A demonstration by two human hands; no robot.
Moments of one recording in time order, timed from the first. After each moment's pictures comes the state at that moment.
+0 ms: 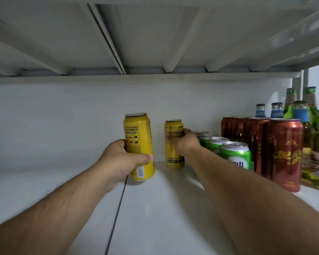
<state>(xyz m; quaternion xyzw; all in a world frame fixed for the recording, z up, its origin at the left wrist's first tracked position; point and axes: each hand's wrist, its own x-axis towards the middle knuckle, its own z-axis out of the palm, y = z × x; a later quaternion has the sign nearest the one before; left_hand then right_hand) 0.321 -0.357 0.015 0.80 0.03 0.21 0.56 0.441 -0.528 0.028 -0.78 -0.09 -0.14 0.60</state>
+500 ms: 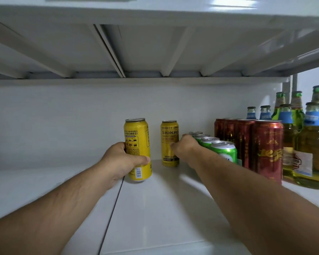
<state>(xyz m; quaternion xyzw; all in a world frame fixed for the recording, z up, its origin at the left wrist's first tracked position) 0.307 -0.367 0.010 0.81 0.05 0.19 0.56 0.390 -0.549 0.035 -0.87 -0.08 -0.11 0.47</state>
